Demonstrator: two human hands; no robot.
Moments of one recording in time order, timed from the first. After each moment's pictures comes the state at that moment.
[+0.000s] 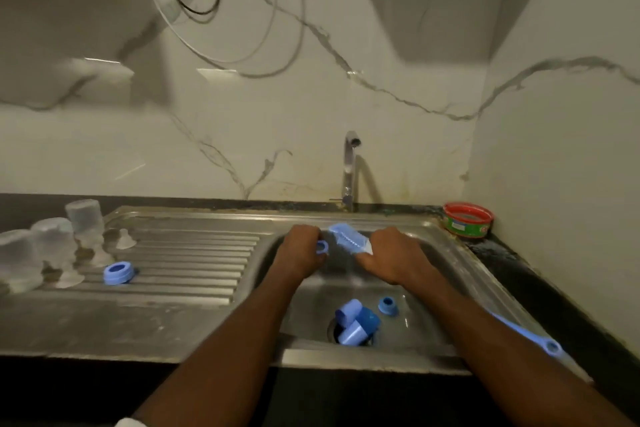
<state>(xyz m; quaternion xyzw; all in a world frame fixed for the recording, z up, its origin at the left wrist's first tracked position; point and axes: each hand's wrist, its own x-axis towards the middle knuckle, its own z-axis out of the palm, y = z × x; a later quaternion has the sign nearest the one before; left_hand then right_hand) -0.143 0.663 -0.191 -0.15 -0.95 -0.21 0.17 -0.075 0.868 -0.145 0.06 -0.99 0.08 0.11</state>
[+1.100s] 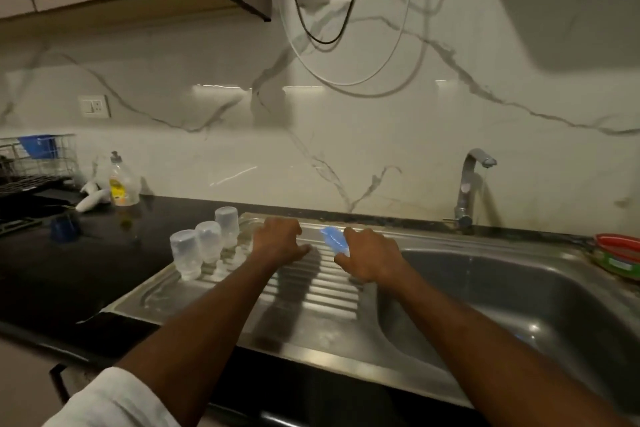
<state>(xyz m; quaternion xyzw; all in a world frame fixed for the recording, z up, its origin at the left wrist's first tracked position) -0.116 0.405 -0.131 0.03 -0.98 -0.05 0.18 -0.103 0.629 -0.128 0.24 -0.96 0.11 0.12</state>
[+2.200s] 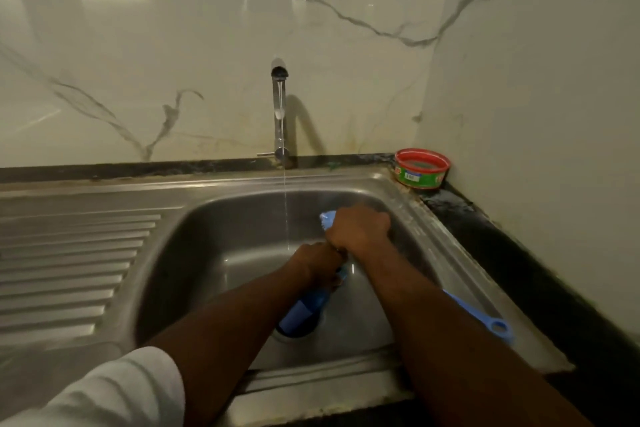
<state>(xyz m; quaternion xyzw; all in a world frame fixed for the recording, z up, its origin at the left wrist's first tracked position) -0.206 0.820 -0.297 -0.37 -0.93 0.01 -0.08 -0.148 0.907 -0.194 -0.12 -0.99 0.02 0.00</state>
